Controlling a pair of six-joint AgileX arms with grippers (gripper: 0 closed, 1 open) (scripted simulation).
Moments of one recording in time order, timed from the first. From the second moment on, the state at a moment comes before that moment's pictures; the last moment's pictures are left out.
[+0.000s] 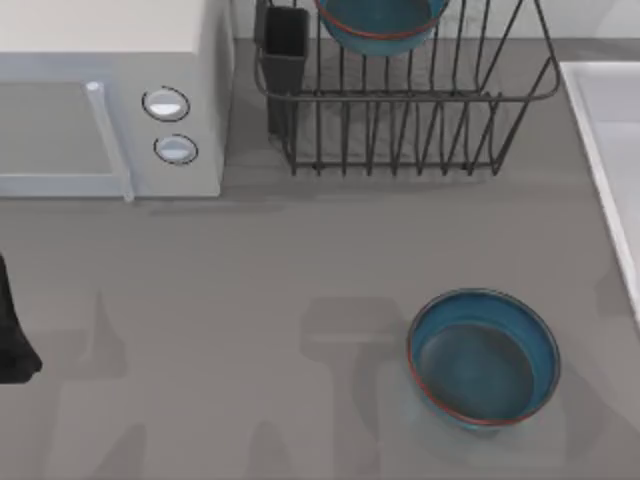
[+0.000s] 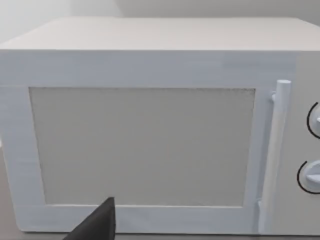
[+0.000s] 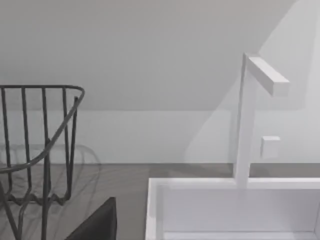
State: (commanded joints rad) left arm 0.00 0.00 0.00 0.00 0.00 0.00; right arm -0.18 0.68 0.14 0.55 -0.17 0.02
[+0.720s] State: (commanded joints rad) left arm 0.00 0.00 0.00 0.00 0.00 0.00; right arm 0.00 0.00 0.00 0.00 0.00 0.00
